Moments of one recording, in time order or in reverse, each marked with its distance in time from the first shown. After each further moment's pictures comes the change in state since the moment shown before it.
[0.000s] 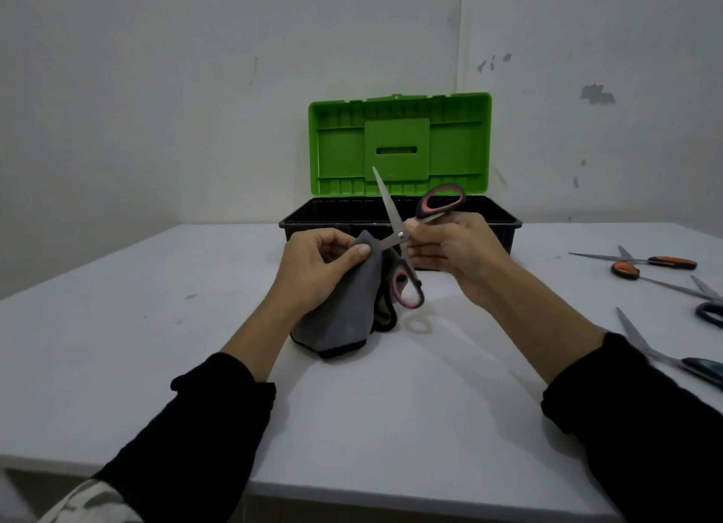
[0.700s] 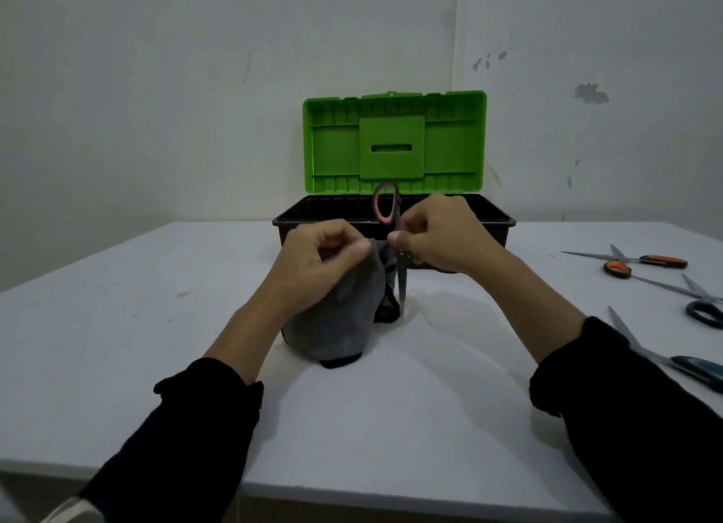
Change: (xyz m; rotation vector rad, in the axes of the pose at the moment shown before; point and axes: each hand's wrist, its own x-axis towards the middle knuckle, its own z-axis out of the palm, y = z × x) left_hand -0.003 0.013 -0.005 0.050 -0.153 0.223; right_hand 0.016 -0.012 -0.004 -1.042 -0.060 -0.336
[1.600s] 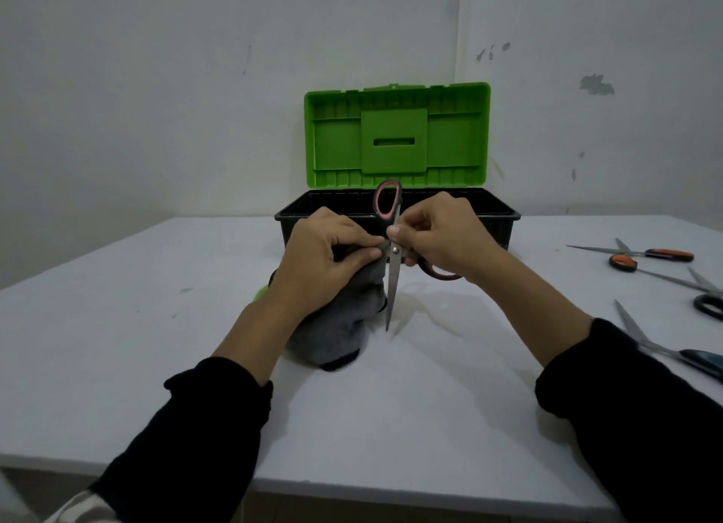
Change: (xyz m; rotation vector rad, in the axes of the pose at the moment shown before) left_hand 0.001 -0.002 0.003 0.292 0.071 0.217; right_hand -0.007 -0.001 0.011 0.265 0.016 -0.008
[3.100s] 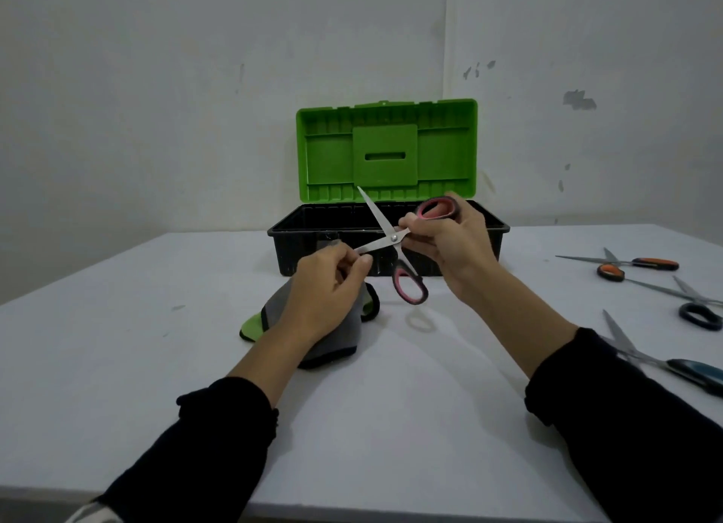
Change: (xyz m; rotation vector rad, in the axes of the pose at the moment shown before) left_hand -0.006 -0.004 0.027 -0.010 0.037 -0.294; right_hand 0.008 0.015 0.001 0.932 0.305 0.270
